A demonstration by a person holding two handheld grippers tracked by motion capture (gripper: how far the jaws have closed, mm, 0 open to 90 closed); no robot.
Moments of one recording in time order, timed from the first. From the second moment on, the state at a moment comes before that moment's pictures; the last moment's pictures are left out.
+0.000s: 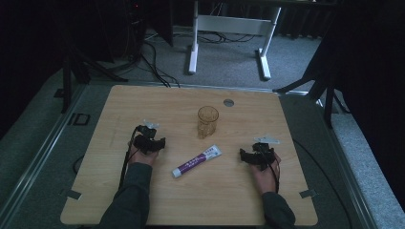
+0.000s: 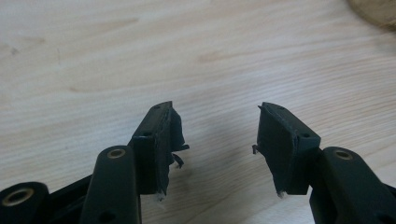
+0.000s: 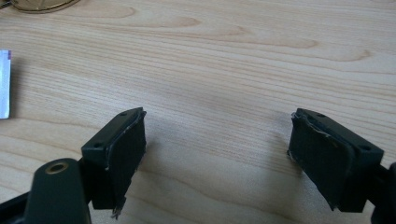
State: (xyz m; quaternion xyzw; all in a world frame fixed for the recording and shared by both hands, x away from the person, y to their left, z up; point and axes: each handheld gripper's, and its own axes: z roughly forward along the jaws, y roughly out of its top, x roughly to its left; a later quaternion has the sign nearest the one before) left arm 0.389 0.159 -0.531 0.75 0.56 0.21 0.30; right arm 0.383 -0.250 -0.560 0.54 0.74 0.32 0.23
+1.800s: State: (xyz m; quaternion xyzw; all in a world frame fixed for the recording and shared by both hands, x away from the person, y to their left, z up) left arm 0.367 0.127 -0.450 0.81 0.47 0.17 0.31; right arm 0.383 -0.250 -0.560 0.54 0.74 0.32 0.23
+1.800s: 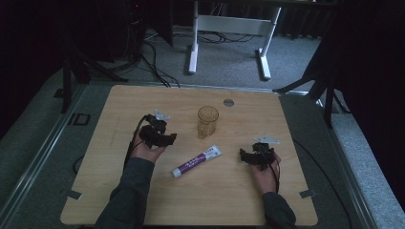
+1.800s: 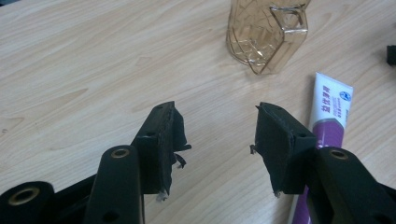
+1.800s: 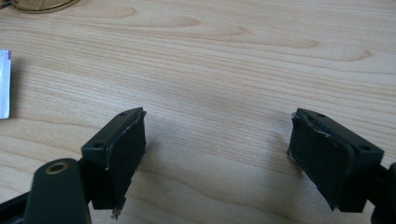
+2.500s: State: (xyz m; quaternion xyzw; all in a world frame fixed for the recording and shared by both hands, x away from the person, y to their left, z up) left arm 0.364 0.114 -0.440 0.82 0.45 0.17 0.30; right arm 0.383 -0.250 -0.560 0.54 0.74 0.32 0.24
